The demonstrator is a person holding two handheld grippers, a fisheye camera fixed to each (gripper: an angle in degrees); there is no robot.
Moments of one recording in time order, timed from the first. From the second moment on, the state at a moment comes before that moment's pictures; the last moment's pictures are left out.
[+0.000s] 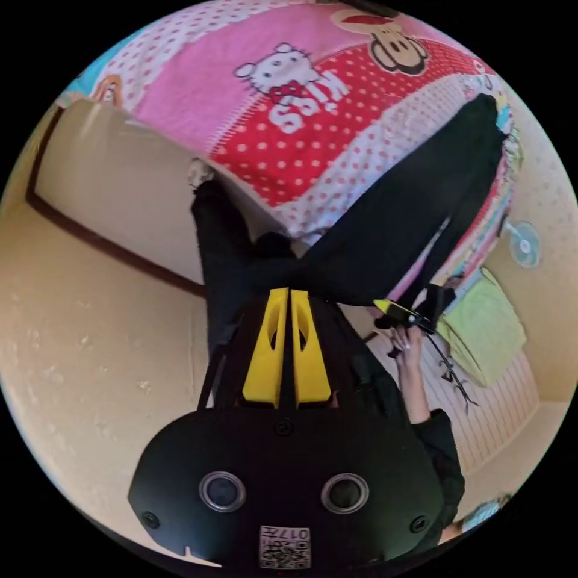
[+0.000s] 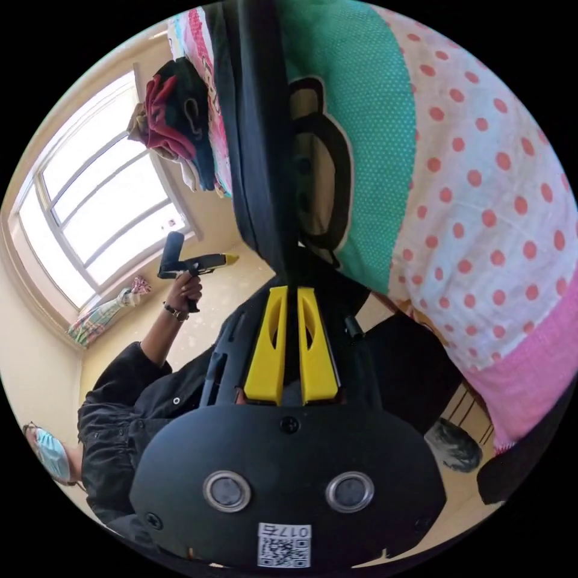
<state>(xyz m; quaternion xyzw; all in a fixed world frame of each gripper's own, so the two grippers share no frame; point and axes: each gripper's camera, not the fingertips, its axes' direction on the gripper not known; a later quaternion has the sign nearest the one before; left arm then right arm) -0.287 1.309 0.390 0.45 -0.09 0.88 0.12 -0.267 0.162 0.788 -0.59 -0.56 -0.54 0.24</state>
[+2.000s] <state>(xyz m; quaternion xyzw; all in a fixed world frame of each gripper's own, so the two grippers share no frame) -0.250 1.344 0.687 0.36 -0.30 0.88 -0.01 -0.021 -0.059 1.033 -0.57 -0.72 0.14 0.37</state>
